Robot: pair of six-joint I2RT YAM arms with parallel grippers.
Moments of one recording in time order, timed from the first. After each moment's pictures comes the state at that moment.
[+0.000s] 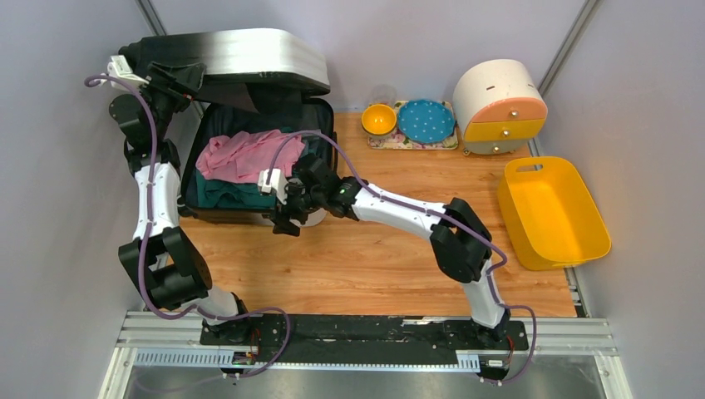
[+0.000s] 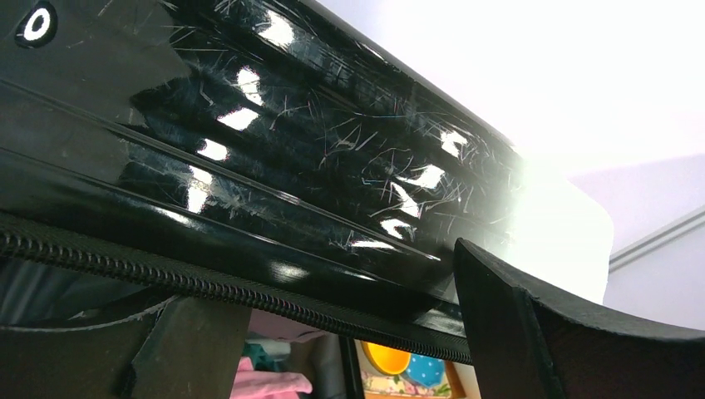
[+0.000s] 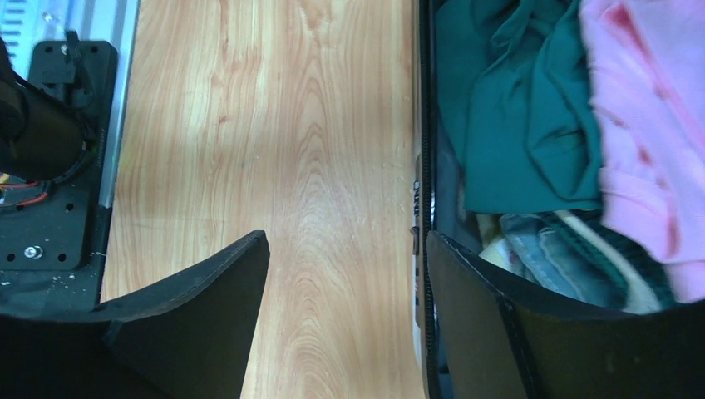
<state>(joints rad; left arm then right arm) 0.39 1.51 1.33 0.43 0.52 -0.88 0.99 2.04 1.71 -0.20 -0.50 -0.30</state>
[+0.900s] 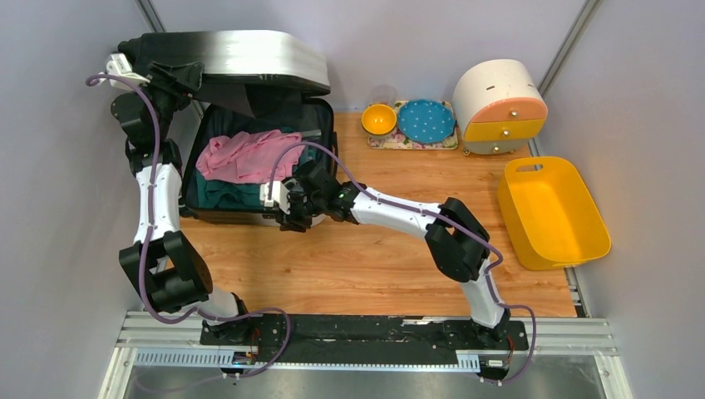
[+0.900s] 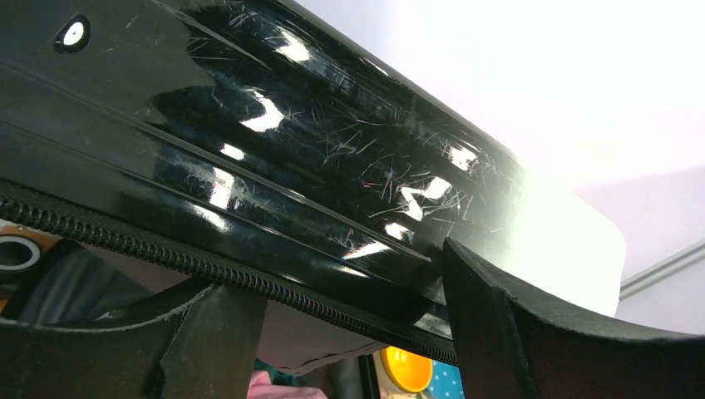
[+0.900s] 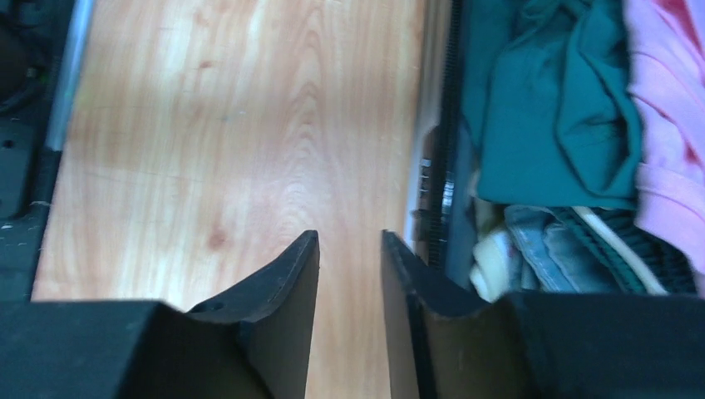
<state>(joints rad) 0.38 1.49 1.34 0.41 0.44 -0.80 1.00 2.09 1.67 -0.17 -0.49 -0.45</state>
